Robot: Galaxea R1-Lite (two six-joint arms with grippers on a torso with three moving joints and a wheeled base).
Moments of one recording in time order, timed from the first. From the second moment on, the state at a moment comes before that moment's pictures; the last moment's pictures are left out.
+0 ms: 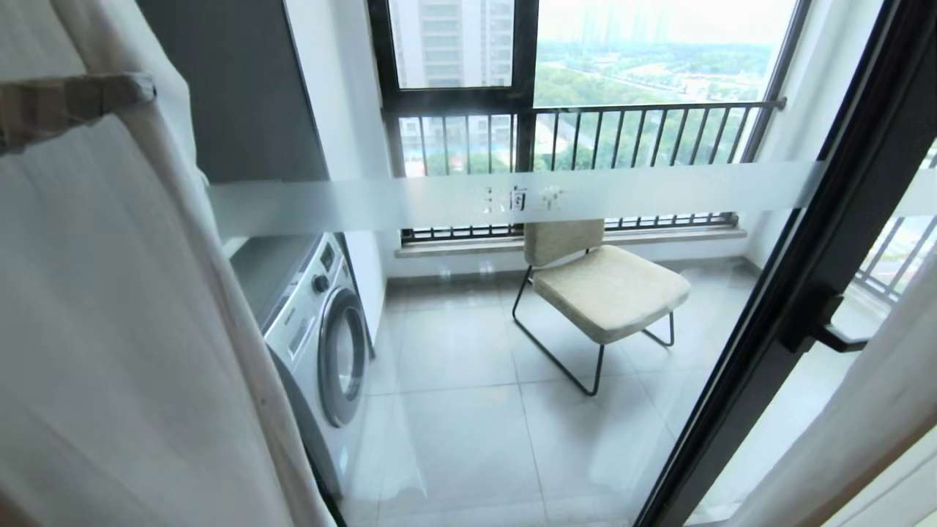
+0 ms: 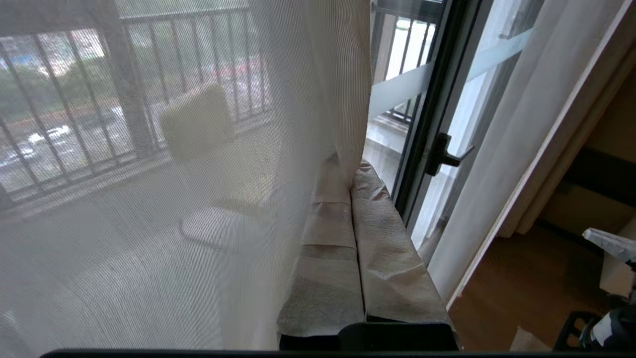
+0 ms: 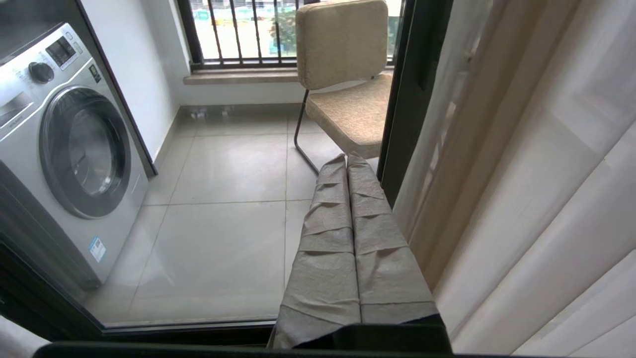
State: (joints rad) left arm -0.17 1.06 -1.02 -0.16 -0.60 -0.15; right arm 0.00 0.00 0.00 0.00 0.01 -0.02
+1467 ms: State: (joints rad) left arm -0.30 1.05 -1.03 -0.16 -0.61 -0.15; right arm 0.00 0.00 0.00 0.00 0.01 -0.02
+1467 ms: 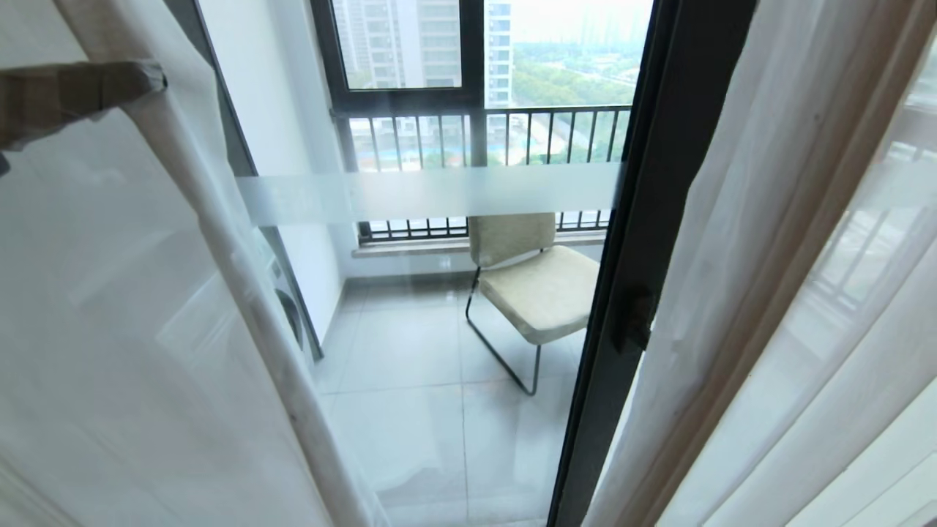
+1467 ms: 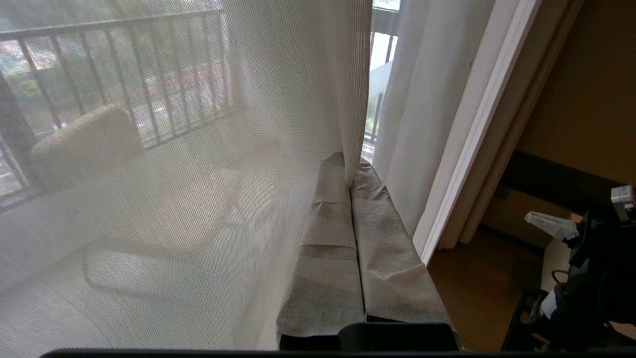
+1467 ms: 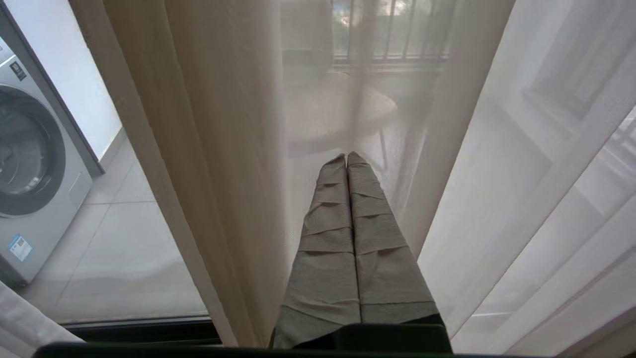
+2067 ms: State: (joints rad) left arm -0.39 1.10 -1.10 -0.16 -0.61 -0.15; right arm 0.00 0.00 0.00 0.00 0.01 -0.02
